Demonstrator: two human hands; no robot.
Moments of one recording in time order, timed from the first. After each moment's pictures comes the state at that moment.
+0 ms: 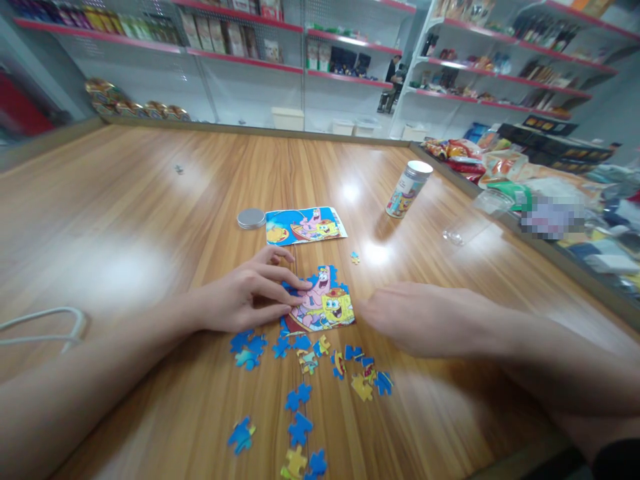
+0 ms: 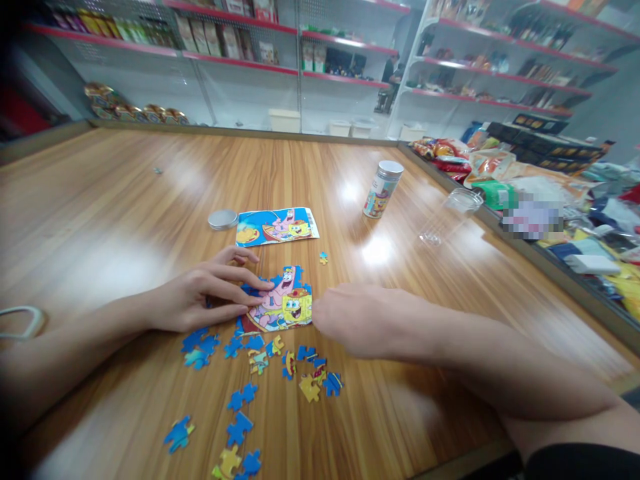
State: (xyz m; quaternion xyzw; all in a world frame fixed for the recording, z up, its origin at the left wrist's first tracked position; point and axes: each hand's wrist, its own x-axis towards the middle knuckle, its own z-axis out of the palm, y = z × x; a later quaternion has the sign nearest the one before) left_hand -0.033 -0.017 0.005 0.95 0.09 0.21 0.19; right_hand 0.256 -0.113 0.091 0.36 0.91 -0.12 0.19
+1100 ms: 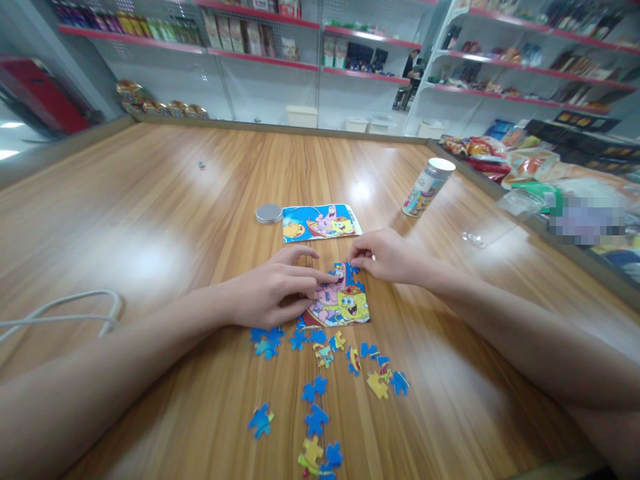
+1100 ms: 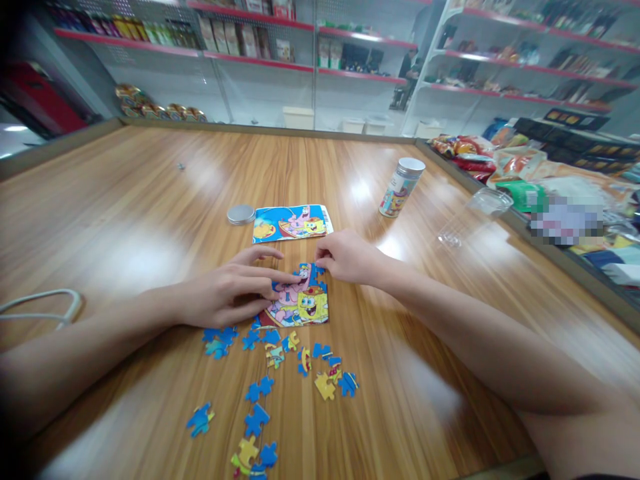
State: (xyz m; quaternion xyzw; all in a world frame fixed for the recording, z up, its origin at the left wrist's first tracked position) left_hand -0.023 -0.026 0.007 0.96 0.10 0.21 0.15; right_hand 0.256 -0.021 0.034 0.46 0.87 -0.15 -0.12
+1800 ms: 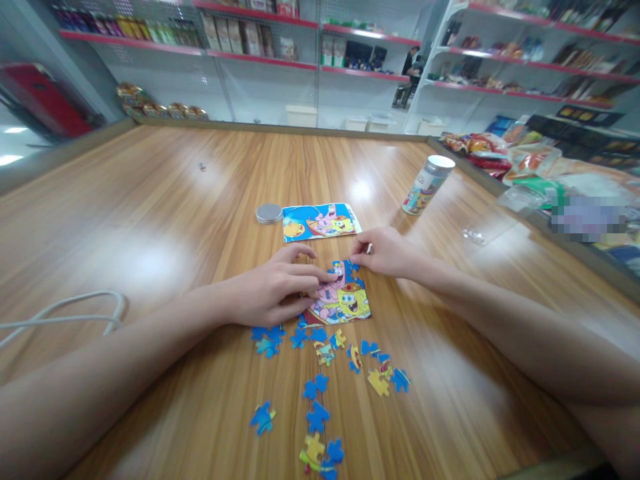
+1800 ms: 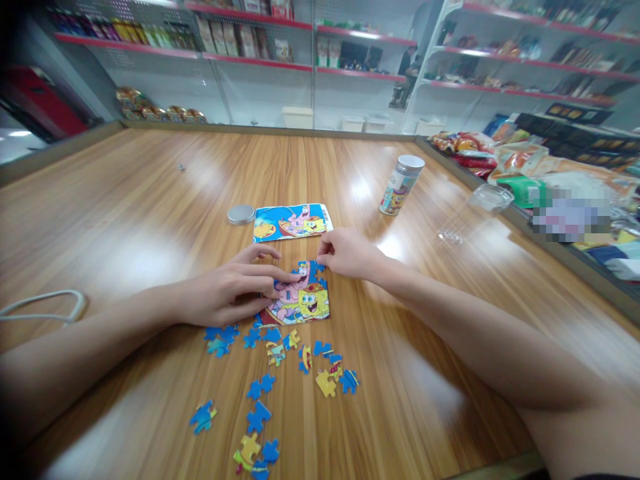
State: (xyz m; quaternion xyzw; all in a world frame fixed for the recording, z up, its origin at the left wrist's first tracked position) left_hand -0.022 -0.026 0.010 0.97 0.08 0.18 0.15; right_hand 0.256 -0.017 0.027 0.52 0.82 -0.19 -0.14
